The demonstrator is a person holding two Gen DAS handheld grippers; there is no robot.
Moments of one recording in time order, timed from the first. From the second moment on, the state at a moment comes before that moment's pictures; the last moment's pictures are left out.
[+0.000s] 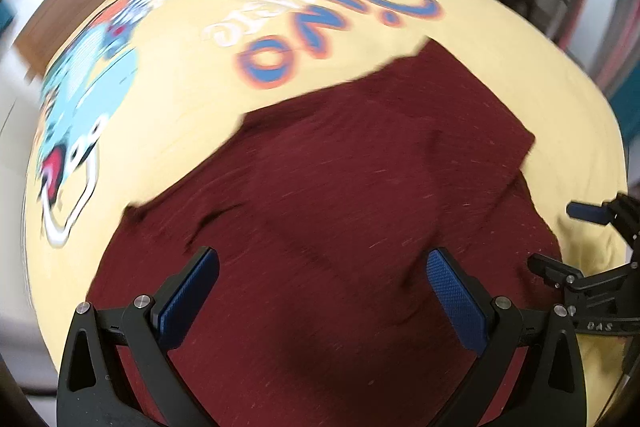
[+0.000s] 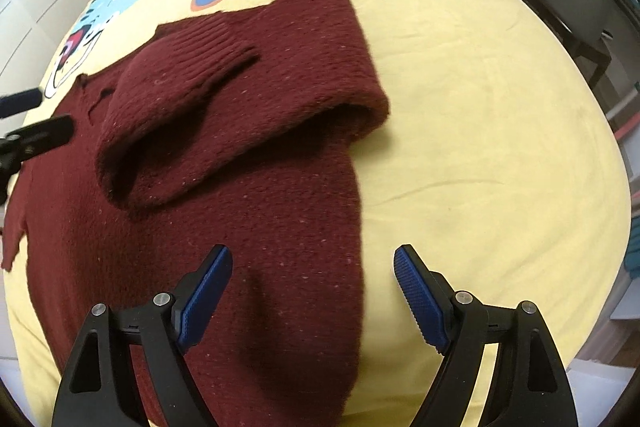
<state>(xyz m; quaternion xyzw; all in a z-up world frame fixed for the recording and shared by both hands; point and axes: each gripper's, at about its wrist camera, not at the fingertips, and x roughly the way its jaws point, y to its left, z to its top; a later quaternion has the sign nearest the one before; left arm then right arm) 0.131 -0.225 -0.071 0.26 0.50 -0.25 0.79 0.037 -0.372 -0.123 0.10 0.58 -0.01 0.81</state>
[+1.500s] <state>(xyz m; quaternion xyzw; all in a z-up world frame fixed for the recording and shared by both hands) 0.191 -0.079 -0.167 0.13 0.59 -0.11 0.79 0.043 -0.362 -0.135 0.10 0.60 0.01 0.80</state>
